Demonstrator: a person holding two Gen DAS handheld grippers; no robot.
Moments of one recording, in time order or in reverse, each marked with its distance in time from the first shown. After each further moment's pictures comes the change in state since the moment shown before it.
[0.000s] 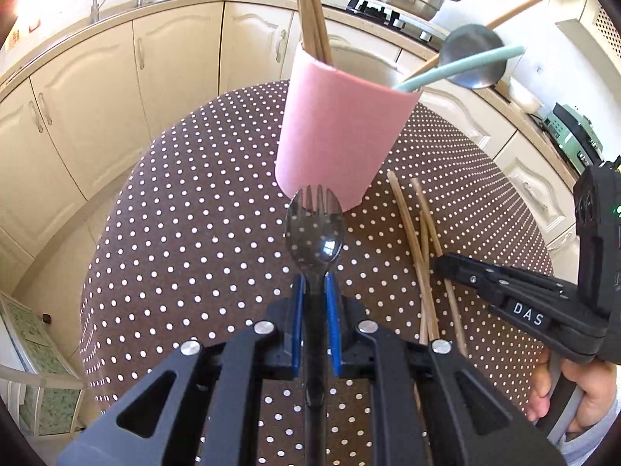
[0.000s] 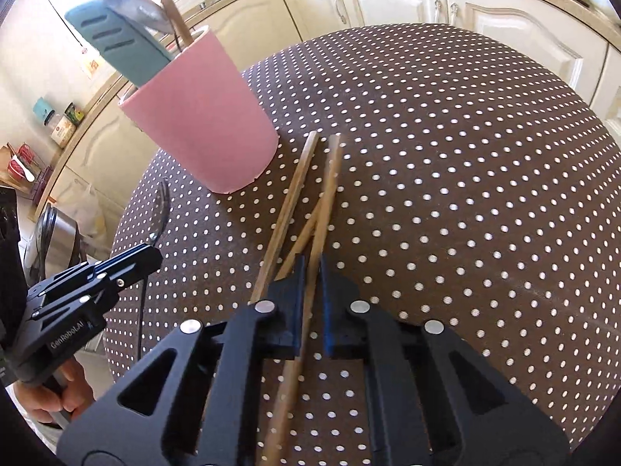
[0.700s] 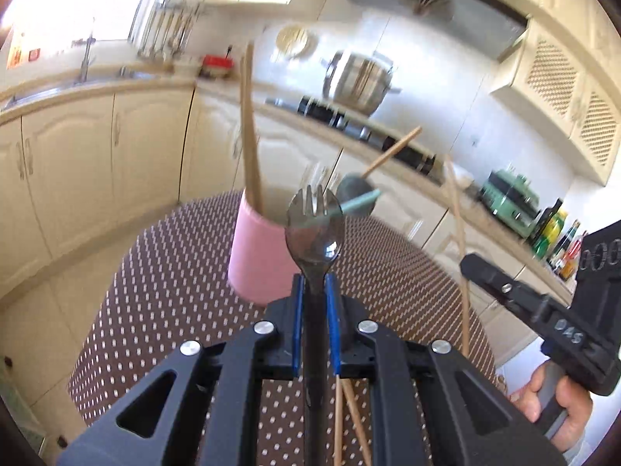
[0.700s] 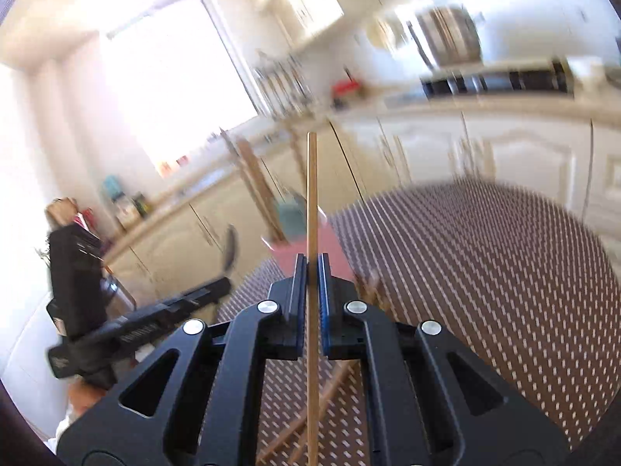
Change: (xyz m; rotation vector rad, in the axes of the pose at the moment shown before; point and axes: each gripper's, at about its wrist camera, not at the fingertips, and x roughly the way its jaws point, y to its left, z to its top) left arm -0.105 -0.006 -0.010 0.027 -0.385 -0.192; right arm -0.149 0.012 -0.036 -0.075 -0.578 0.216
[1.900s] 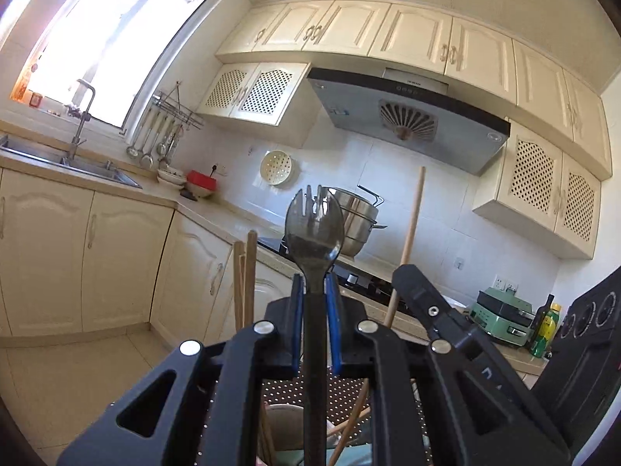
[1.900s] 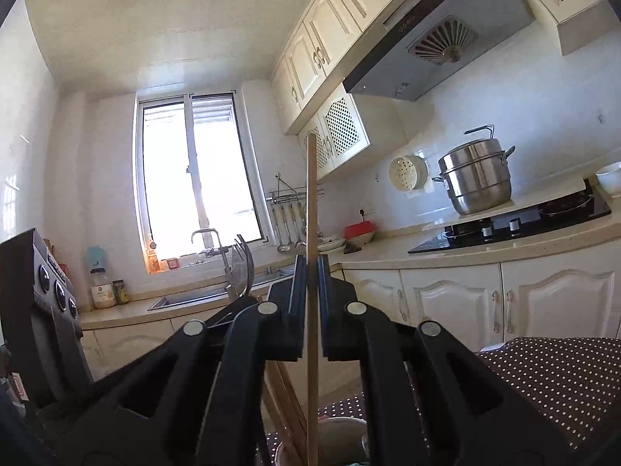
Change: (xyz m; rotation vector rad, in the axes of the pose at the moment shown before) left arm 0.058 0.021 0.097 -0.026 -0.494 -0.092; right arm 0.120 0.061 0.059 -0.154 -0.506 -0.042
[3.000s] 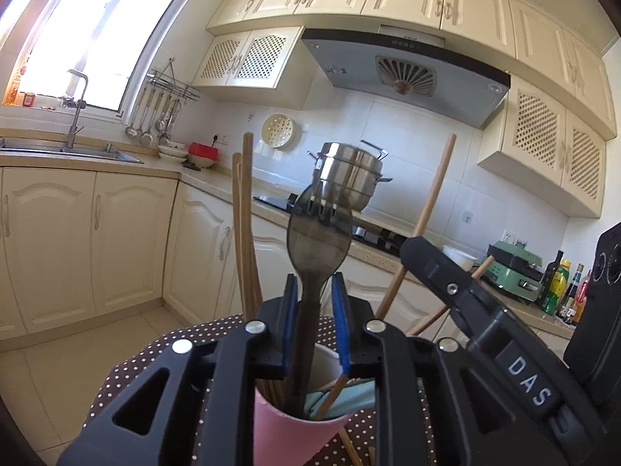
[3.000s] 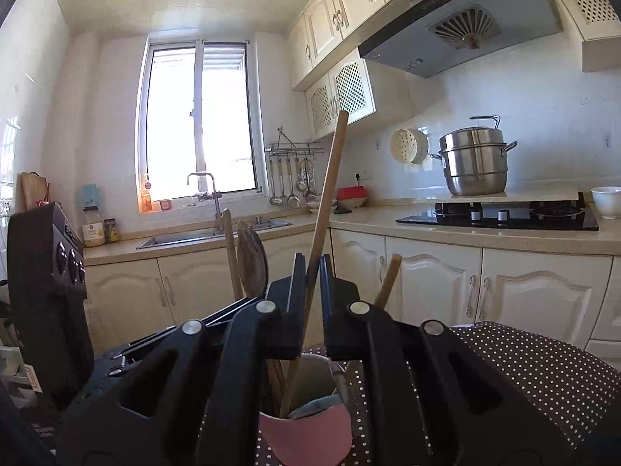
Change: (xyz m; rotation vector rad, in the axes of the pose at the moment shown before) left arm 0.001 -0.004 -0.041 0.074 0.149 0.039; right arm -0.018 0.003 -0.018 -0.131 0.169 -0.025
